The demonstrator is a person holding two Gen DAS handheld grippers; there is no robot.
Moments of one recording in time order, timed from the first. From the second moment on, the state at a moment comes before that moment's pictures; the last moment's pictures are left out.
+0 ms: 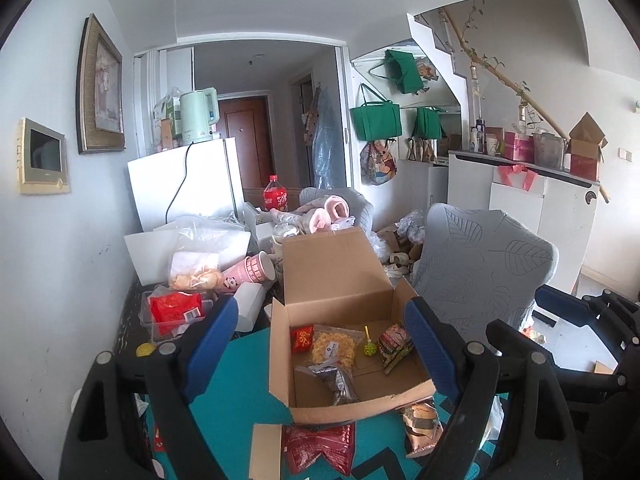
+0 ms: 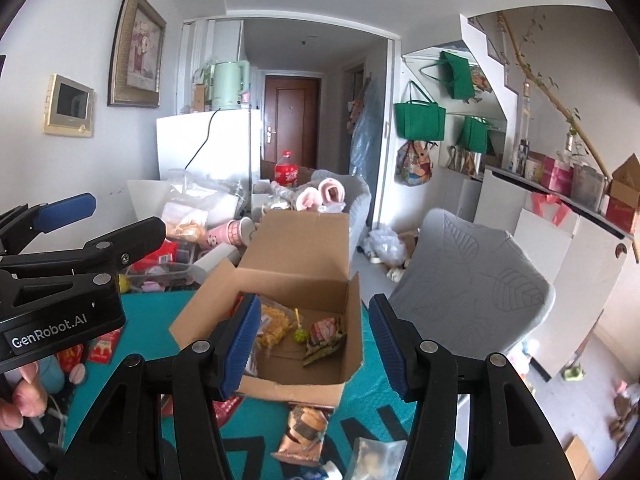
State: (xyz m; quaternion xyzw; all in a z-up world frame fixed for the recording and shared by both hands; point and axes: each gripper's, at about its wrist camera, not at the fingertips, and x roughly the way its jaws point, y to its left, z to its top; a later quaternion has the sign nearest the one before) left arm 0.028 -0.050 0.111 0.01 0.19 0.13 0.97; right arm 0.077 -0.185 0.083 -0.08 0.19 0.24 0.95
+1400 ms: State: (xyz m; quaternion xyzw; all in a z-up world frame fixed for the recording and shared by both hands) left arm -0.017 -0.049 -0.093 -0.04 0.38 0.06 0.92; right arm 0.012 -0.217 -0.119 0.02 0.40 0.18 0.90
